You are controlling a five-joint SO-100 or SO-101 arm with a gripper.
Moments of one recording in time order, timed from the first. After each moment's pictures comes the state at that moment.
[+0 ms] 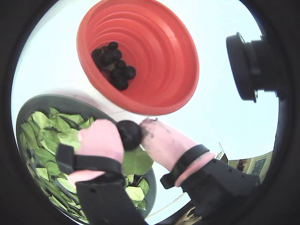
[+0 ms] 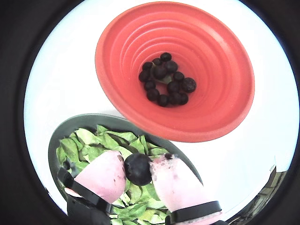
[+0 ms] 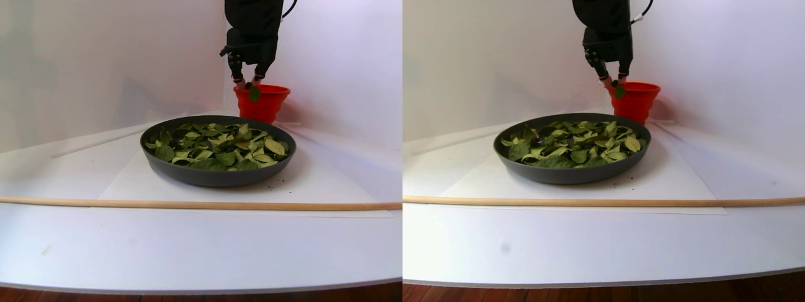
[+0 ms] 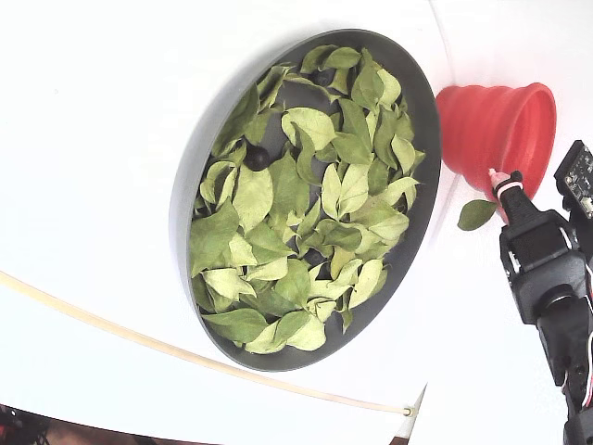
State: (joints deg) arm 17.7 86.7 98.0 -6.9 -93.9
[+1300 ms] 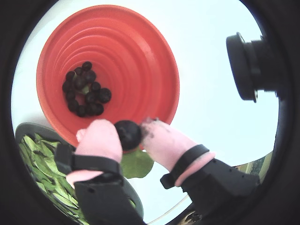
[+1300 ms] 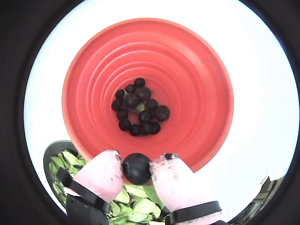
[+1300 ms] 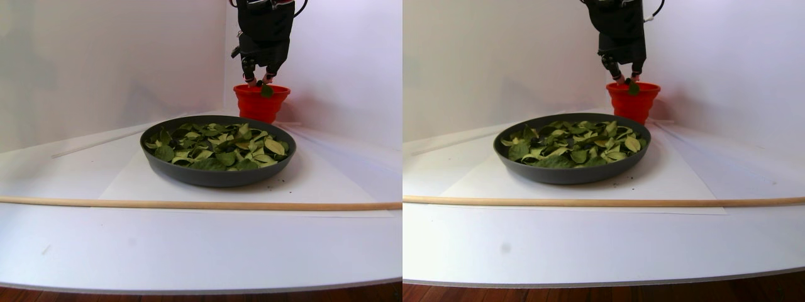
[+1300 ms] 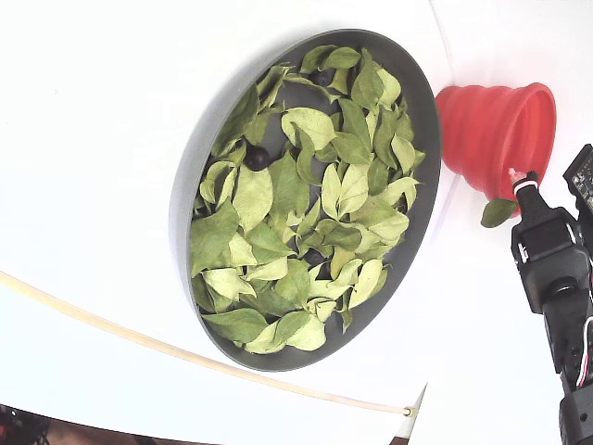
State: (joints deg) arm 20.9 79.0 89.2 -11.6 -97.5
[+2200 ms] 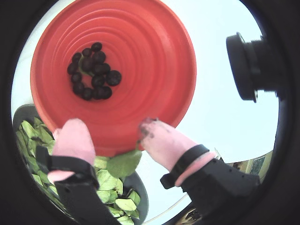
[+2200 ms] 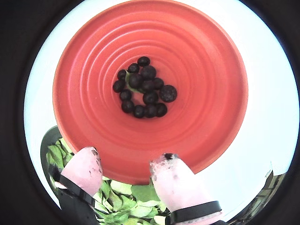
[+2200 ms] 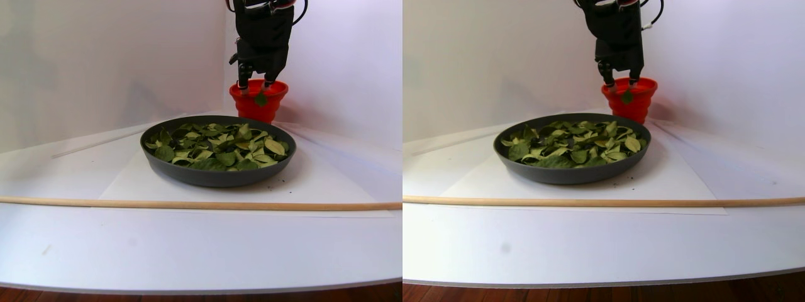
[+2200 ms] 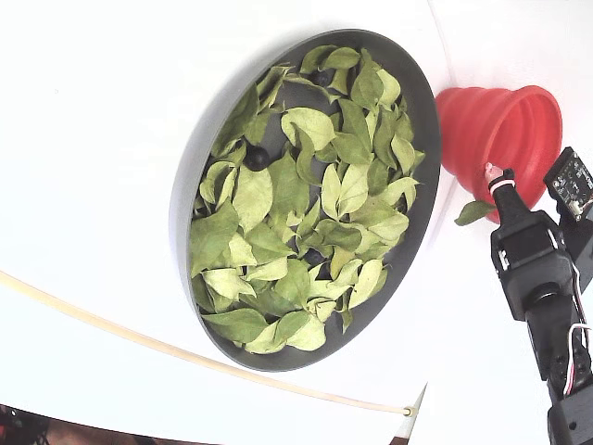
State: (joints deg) arm 20.3 80.2 94.6 -10.5 -95.9
